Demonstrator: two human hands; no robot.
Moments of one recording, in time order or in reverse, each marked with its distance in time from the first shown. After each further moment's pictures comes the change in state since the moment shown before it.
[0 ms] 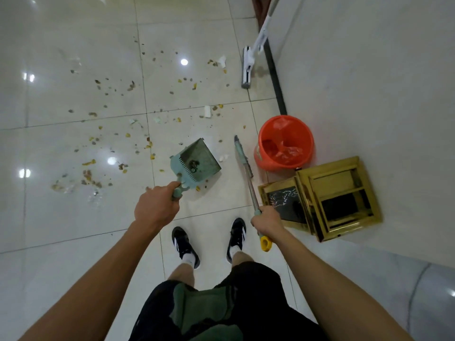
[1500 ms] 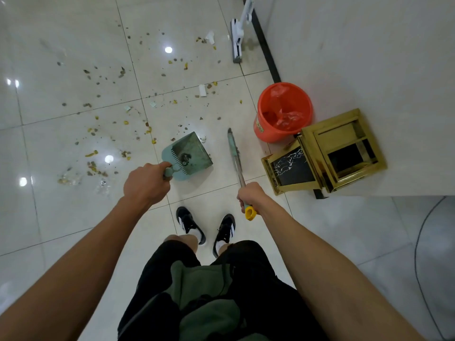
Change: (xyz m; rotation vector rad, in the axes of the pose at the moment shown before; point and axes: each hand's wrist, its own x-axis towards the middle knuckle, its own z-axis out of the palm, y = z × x) left_hand -0.054 -0.068 -0.018 0.129 -0.028 0.092; right_hand -0.042 -0.003 0.102 0.370 -0.133 0.132
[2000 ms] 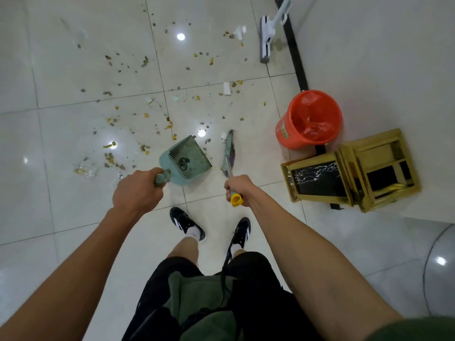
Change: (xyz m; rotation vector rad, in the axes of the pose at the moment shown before) left_hand 0.017 -0.158 -0.018 -0.133 -0.024 -0.117; right_hand -0.008 -0.128 0.148 0.220 -0.109 0.033
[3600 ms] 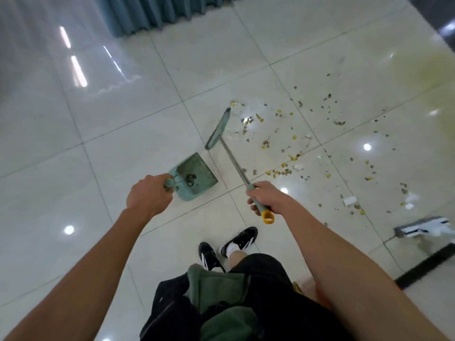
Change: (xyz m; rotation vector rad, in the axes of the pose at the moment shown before) left_hand -0.292 0.071 0.124 -0.581 0.191 -1.216; right_hand -0.055 -0.003 0.078 -1.426 -0.665 -0.254
